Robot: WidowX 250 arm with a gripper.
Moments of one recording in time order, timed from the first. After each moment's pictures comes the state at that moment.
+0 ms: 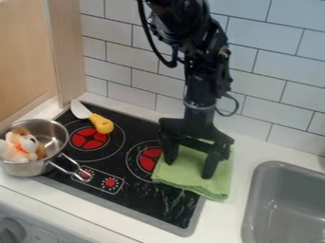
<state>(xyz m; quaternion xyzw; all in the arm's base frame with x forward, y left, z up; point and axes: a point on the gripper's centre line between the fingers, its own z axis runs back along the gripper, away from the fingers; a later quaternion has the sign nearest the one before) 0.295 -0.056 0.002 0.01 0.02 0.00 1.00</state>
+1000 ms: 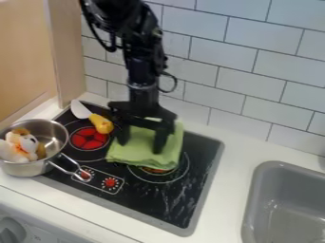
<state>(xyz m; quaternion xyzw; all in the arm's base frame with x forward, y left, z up) 0.297 0.020 0.002 0.00 0.02 0.07 1.00</state>
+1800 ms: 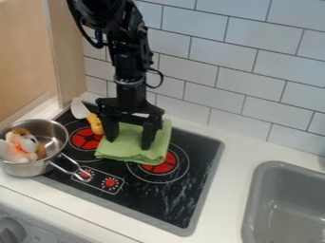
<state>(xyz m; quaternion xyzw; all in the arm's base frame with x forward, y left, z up) 0.298 0.032 0.002 0.00 0.03 0.08 1.00</state>
